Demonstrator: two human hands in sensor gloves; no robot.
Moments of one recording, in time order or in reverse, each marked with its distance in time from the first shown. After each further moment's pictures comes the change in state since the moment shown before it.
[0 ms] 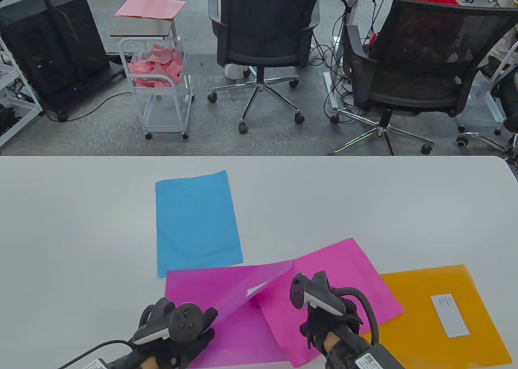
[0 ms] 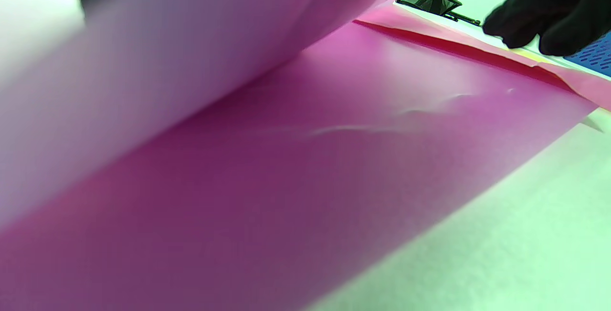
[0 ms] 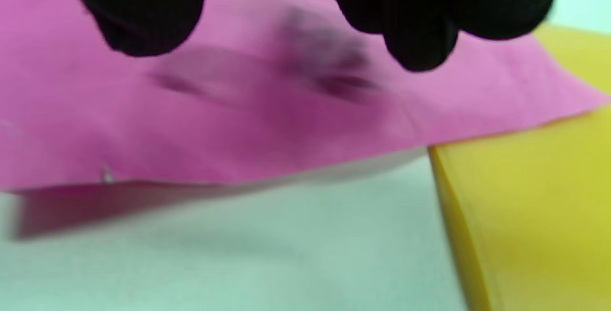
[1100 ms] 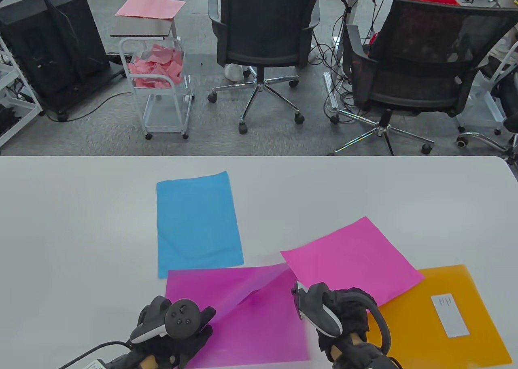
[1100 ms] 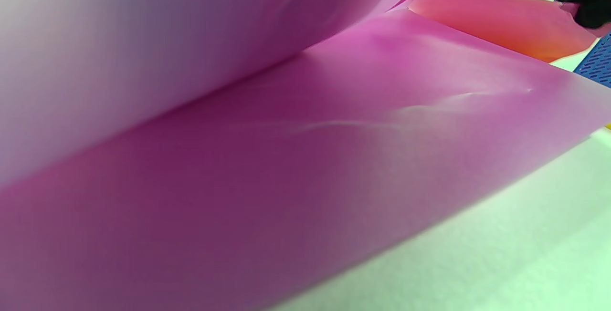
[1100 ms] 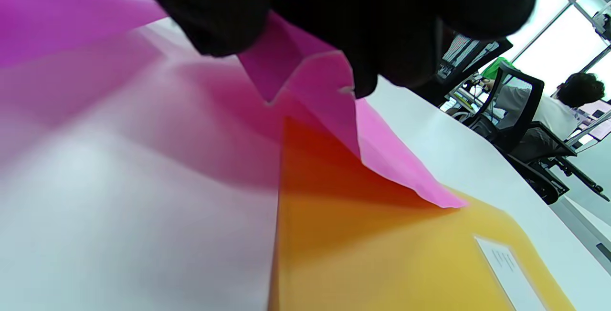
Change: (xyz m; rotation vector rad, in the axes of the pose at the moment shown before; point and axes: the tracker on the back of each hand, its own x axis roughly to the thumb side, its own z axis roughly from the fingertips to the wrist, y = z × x) left_hand -0.006 0.002 0.001 0.000 0.032 0.060; right_hand -0.002 -0.018 0.049 -0.391 0.210 0.288
